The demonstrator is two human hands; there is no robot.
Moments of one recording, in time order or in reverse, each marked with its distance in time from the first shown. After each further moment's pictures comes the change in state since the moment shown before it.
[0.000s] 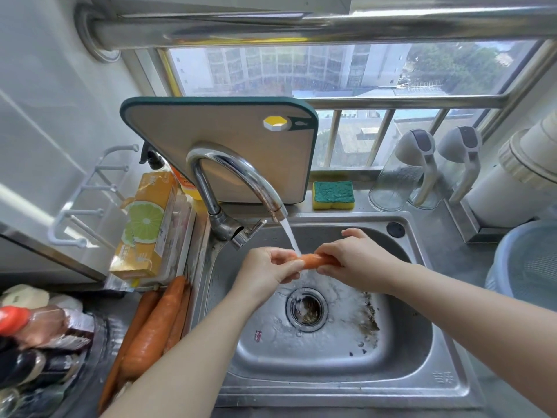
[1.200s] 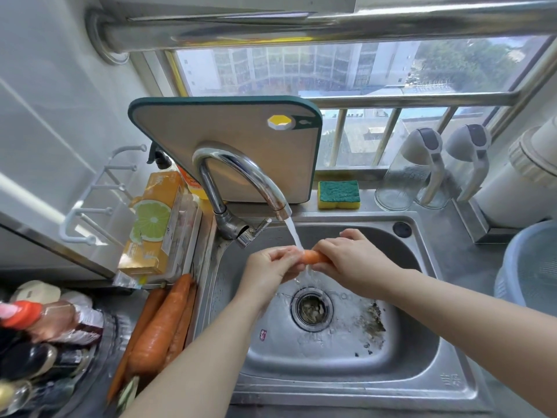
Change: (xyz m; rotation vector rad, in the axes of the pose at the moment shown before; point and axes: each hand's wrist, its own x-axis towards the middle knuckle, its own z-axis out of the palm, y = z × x) left_hand -0.003 -0.004 0.006 -0.284 0.091 -0.062; right_hand 0.003 -0.001 0.017 -0.080 0.096 -0.063
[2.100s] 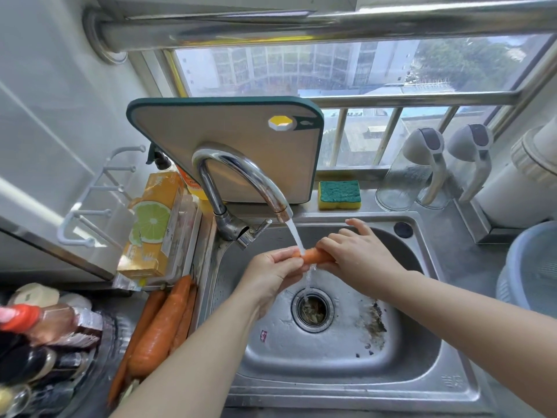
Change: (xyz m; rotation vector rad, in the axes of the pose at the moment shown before) left_hand -0.002 0.007 0.001 -0.125 -0.093 -0.144; right_hand 0.003 0.004 0.009 -0.185 0.242 -0.006
